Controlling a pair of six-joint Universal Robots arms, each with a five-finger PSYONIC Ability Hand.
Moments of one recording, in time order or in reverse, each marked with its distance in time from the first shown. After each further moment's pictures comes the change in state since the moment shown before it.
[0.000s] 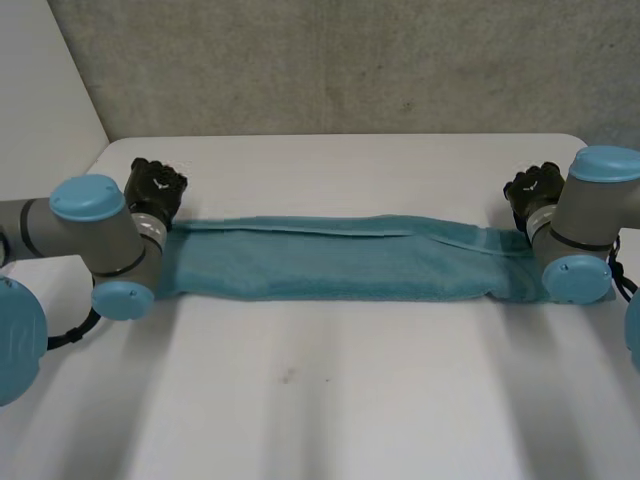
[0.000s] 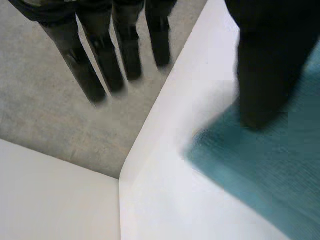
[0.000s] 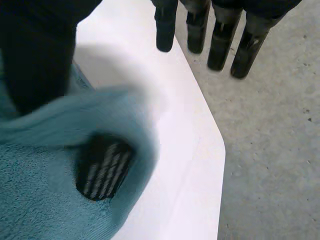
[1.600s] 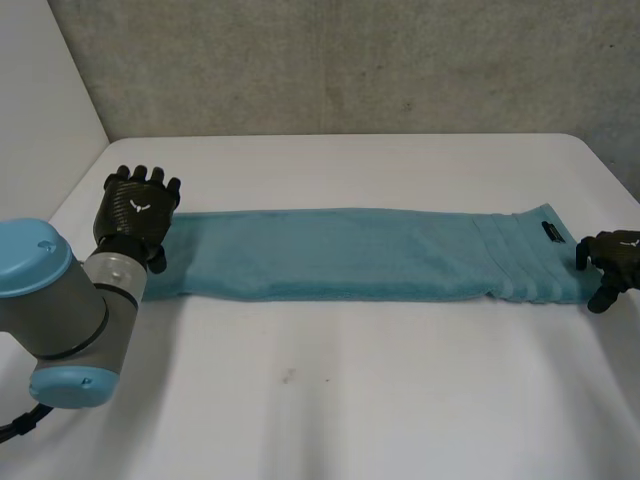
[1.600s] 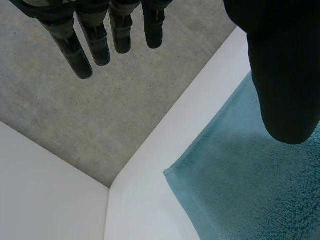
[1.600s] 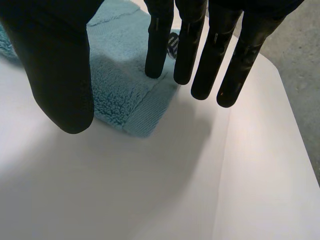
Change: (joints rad) left arm -0.044 0.554 -0.743 0.225 0.000 -0.220; right arm -0.389 -0.404 0.694 -0.022 -0.417 0.306; left_hand -0.275 -0.371 -0.363 -0.364 -0.337; right_hand 0.291 0.331 0.333 0.324 0.285
